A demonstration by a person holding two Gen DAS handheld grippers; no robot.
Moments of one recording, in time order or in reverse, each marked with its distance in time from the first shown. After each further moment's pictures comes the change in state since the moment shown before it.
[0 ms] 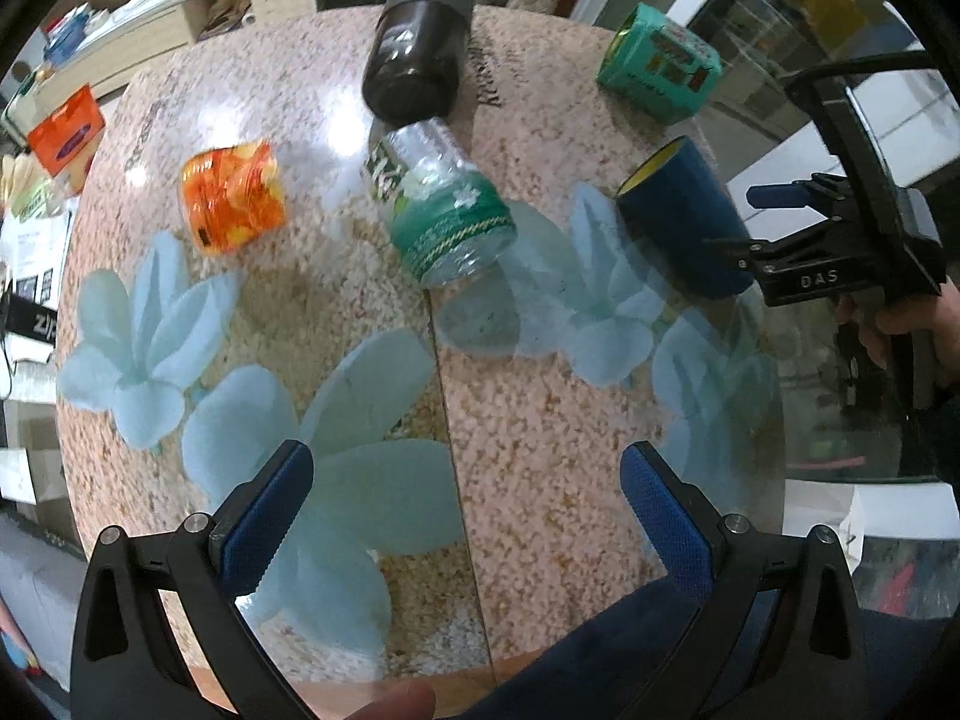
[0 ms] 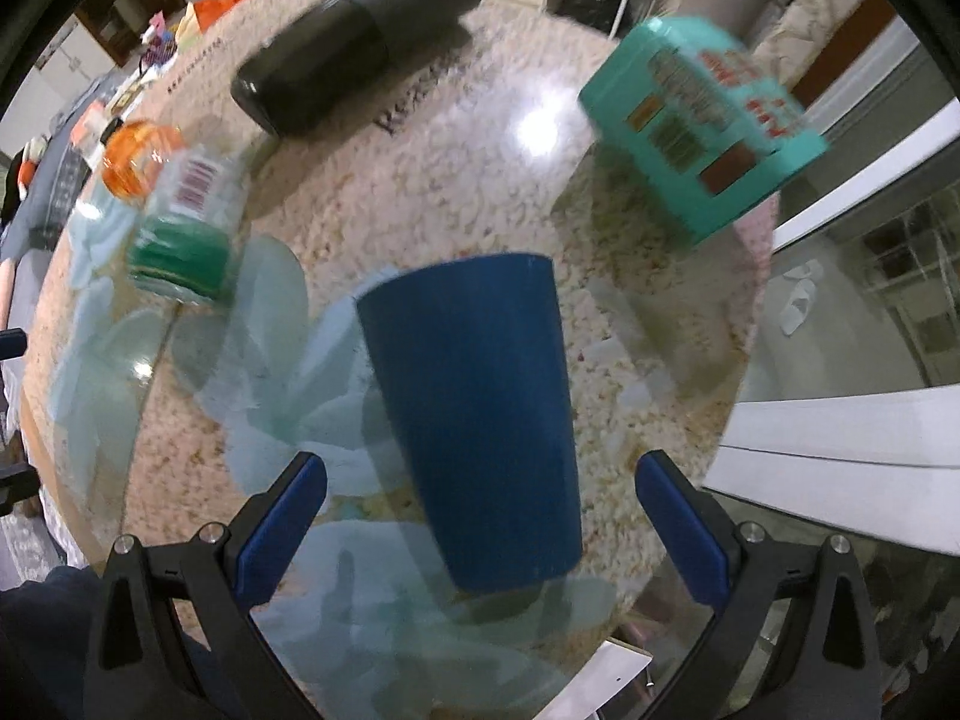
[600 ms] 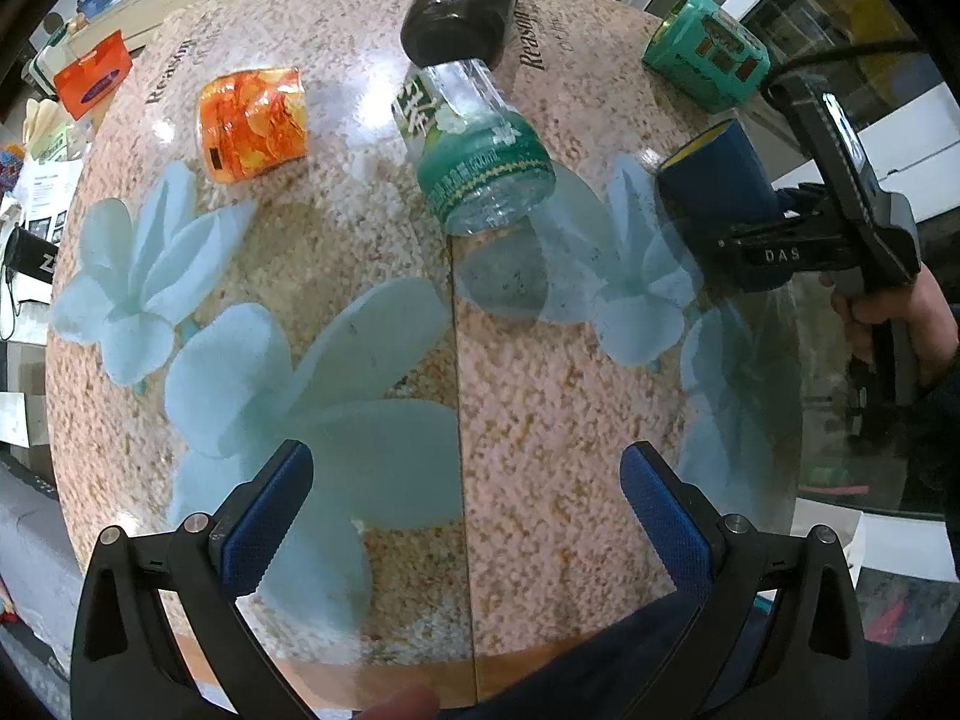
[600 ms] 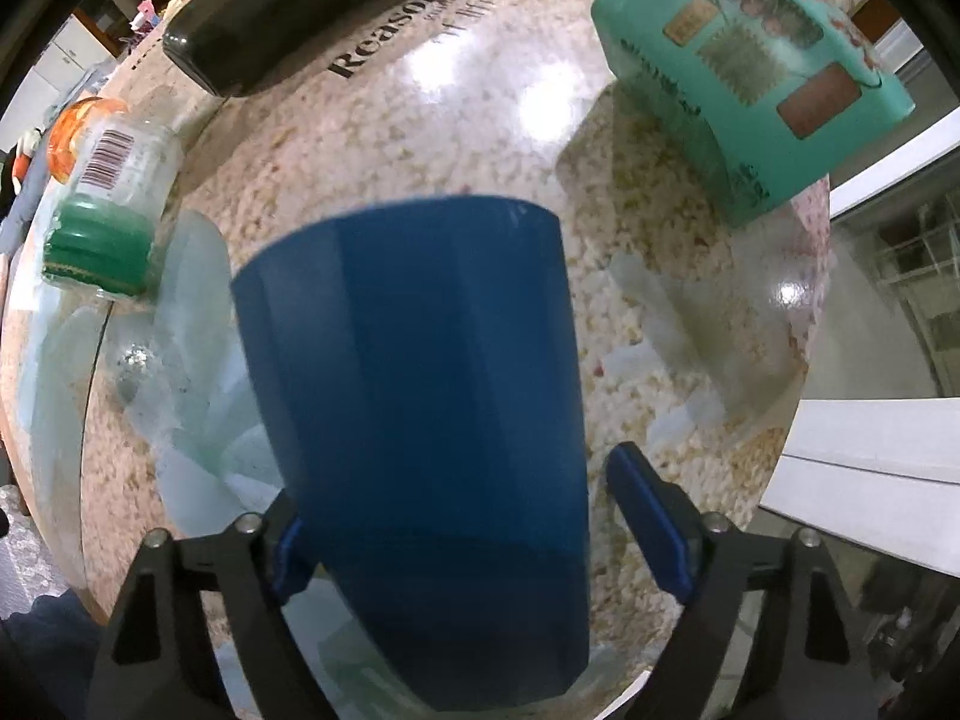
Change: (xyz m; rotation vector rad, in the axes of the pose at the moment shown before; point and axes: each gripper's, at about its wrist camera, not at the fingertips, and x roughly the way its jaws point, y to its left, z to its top) left arm 0.021 0.001 -0.014 -0.078 0.060 0.048; right arm 0.042 -0.026 0.020 0.000 0.024 0.006
